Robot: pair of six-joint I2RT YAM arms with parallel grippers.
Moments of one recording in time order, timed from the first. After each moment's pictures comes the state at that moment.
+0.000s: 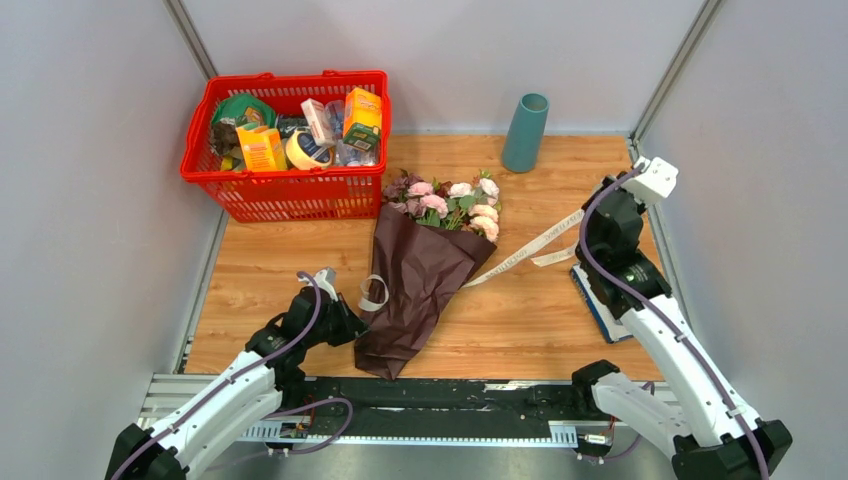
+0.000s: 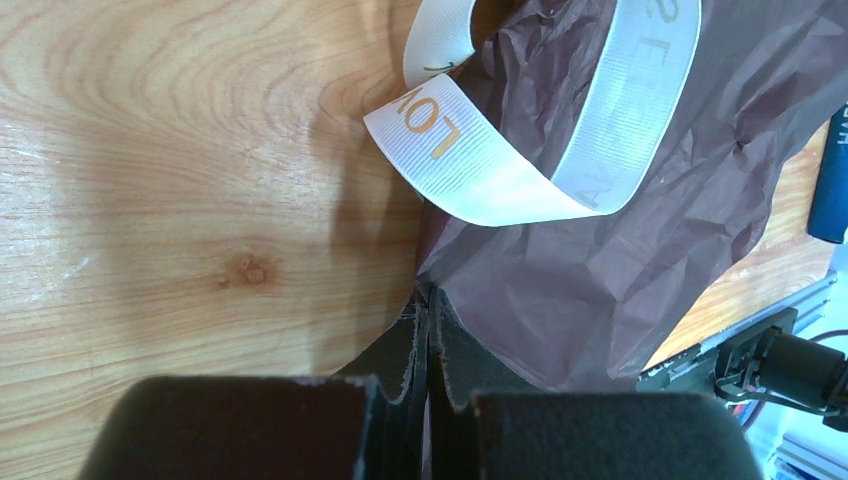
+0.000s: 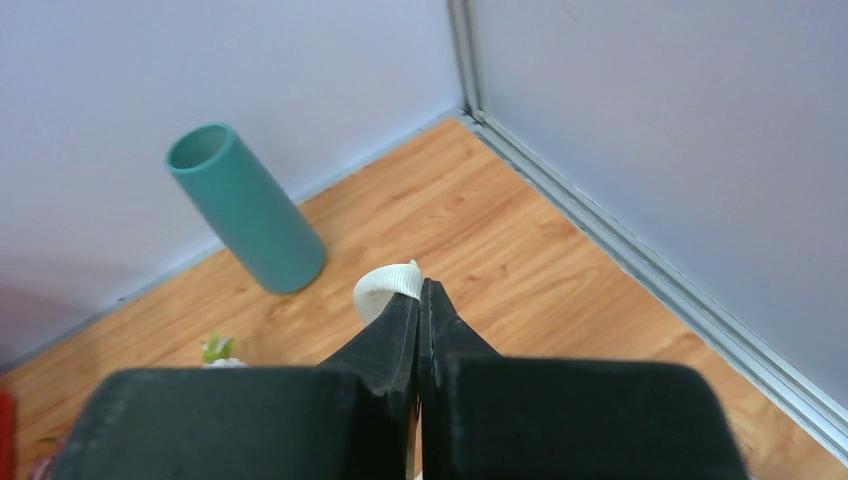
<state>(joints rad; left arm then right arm) -0.55 0.57 0.16 -0.33 0.09 -0.86 0.39 0.88 0.90 -0.14 0.94 0.34</state>
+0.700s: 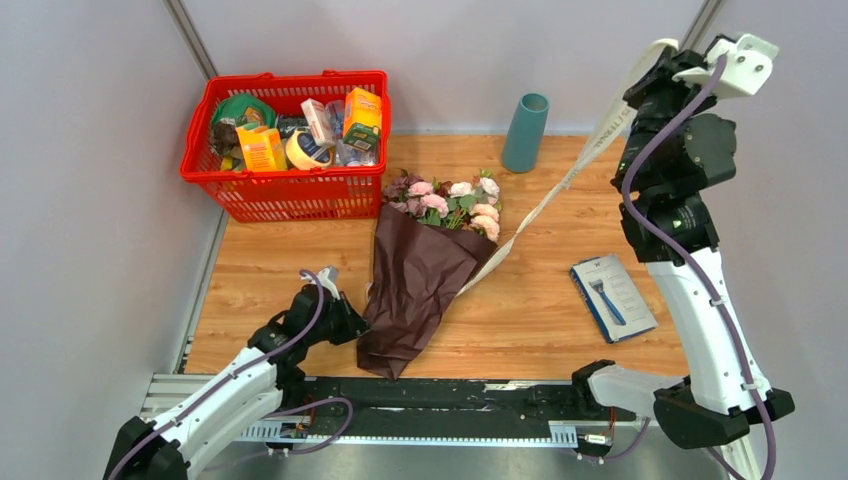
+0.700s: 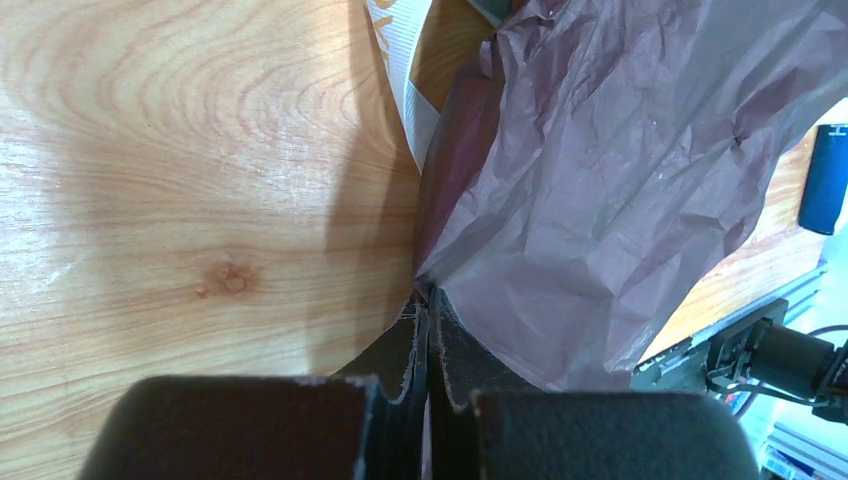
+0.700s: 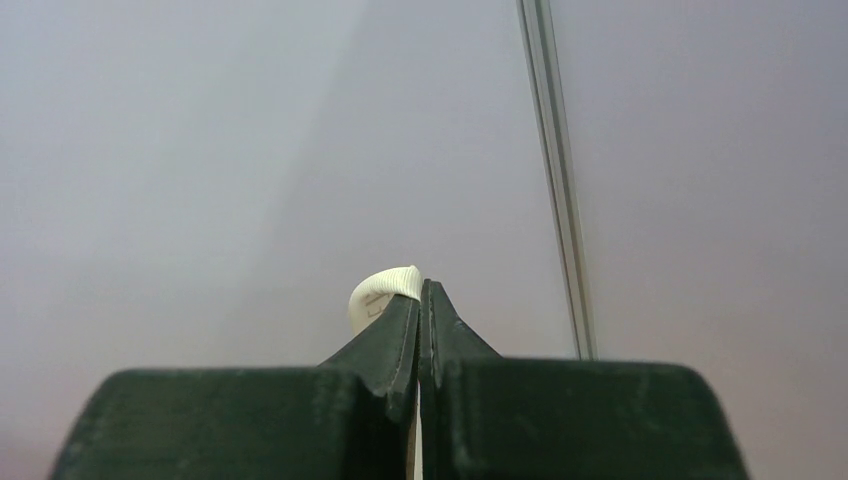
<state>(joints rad) -0.55 0.62 0.17 -0.30 0.12 -0.86 0.39 1.16 1.64 0.03 0.76 -0.05</state>
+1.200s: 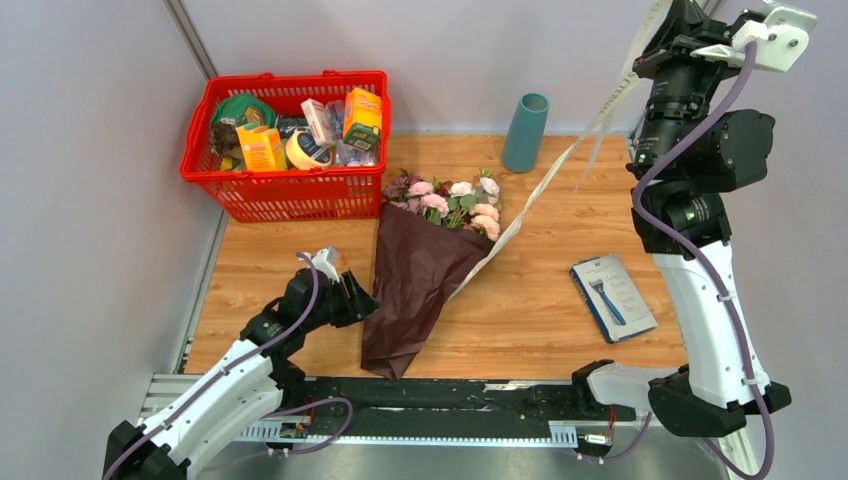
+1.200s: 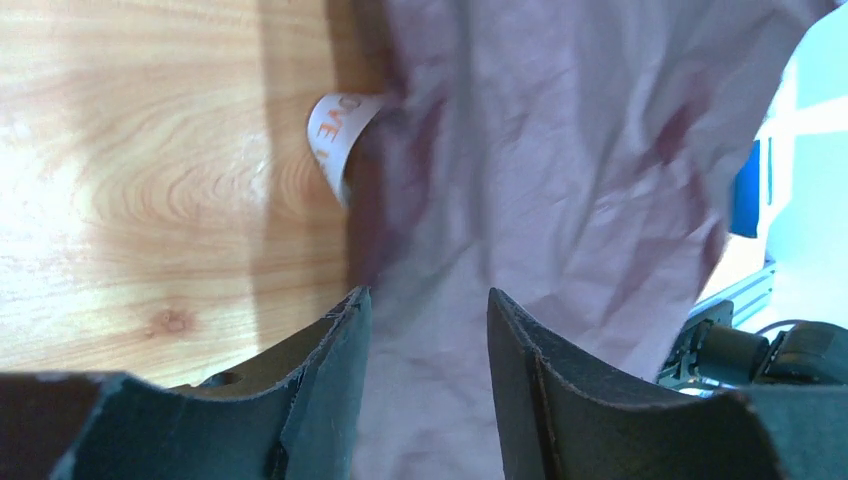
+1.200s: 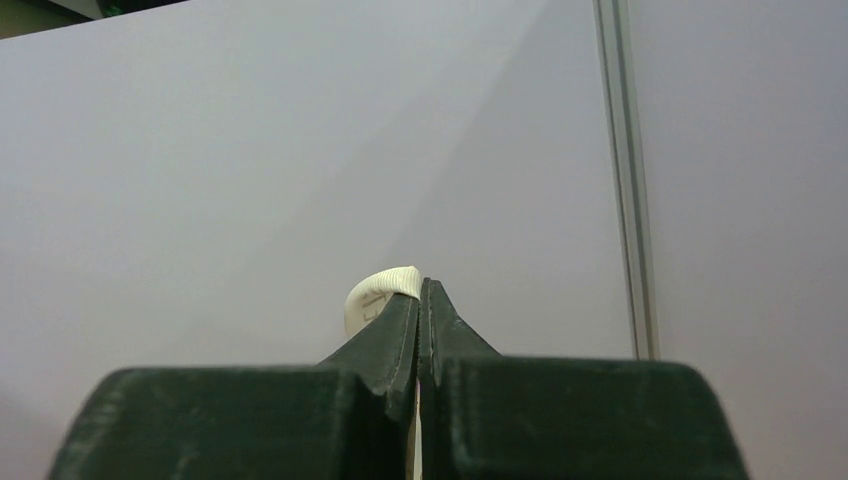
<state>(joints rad) -0.55 0.62 0.30 -0.33 0.12 -0.83 0.39 1.24 1.84 0.14 0.56 -0.14</state>
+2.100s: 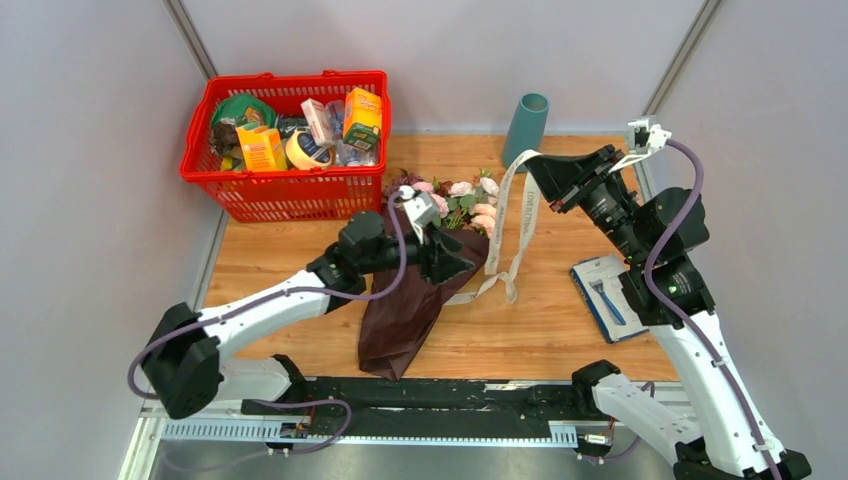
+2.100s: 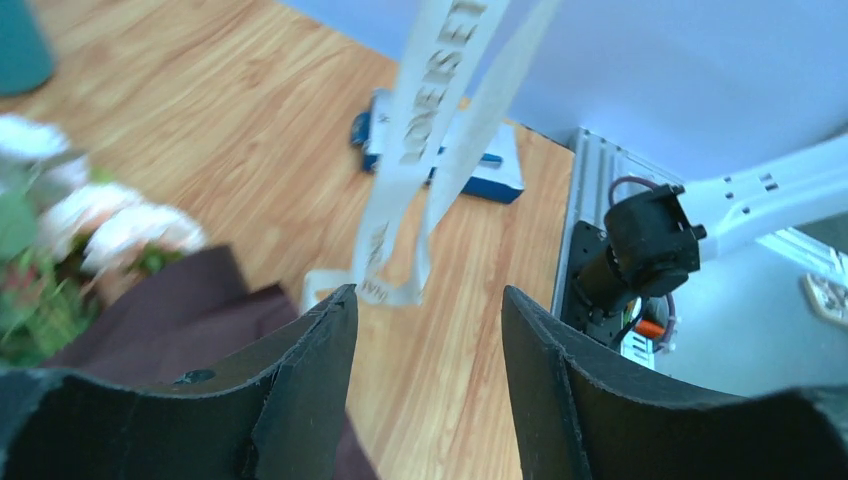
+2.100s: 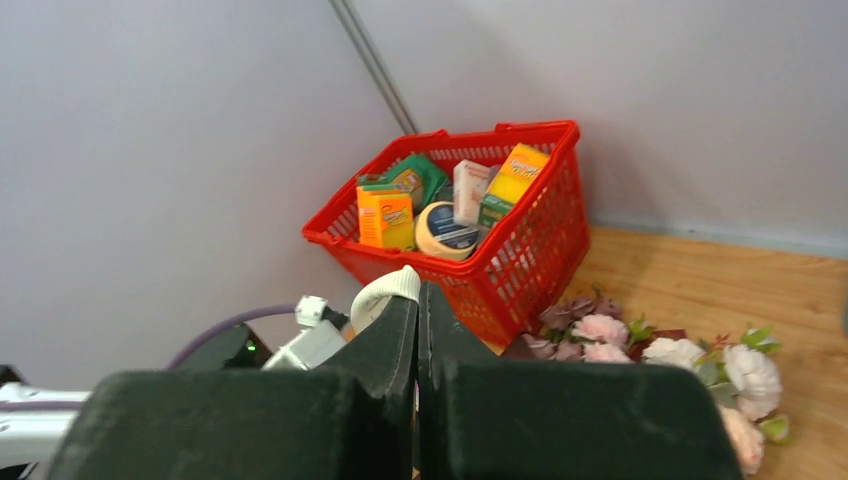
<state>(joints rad) -0.79 1.21 0.80 0.32 0.48 -0.31 0.39 0.85 1.20 -0.08 -0.24 0.53</state>
